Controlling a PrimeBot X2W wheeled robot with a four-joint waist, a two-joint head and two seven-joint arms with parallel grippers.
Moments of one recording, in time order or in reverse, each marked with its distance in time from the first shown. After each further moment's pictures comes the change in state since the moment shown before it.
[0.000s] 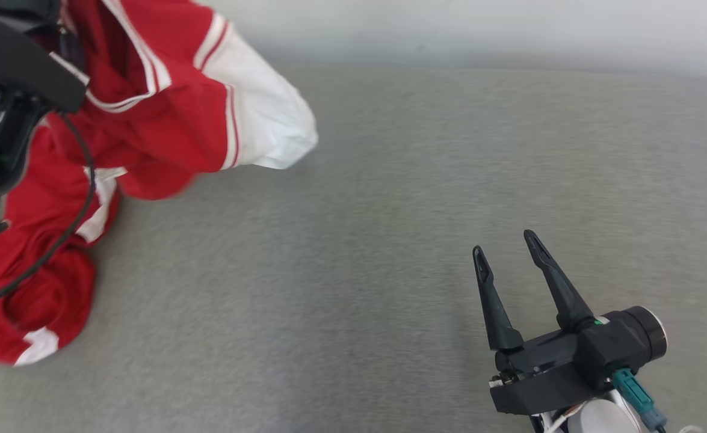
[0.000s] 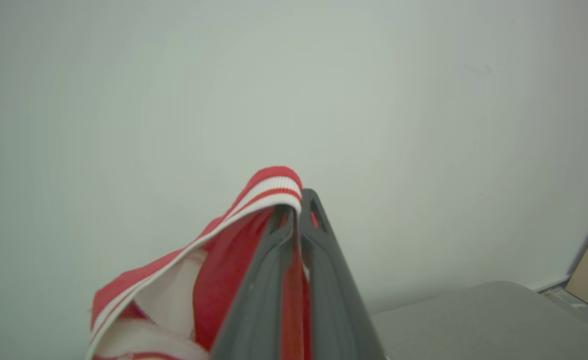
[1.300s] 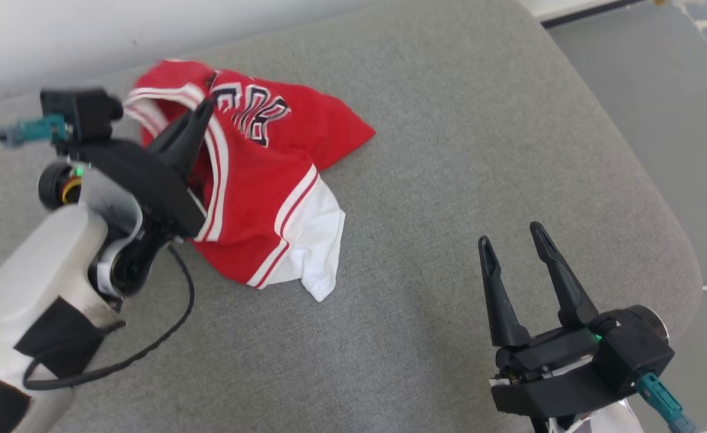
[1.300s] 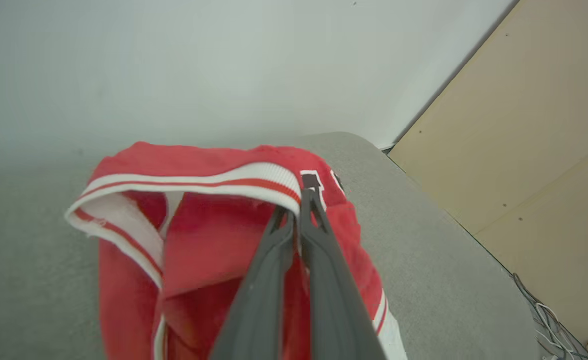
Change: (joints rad) left arm 0.197 -0.131 -0.130 0.063 -0.084 0.060 0.082; right arm 0.026 0.001 0.013 -0.092 0.122 0.000 0.000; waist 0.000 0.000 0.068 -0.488
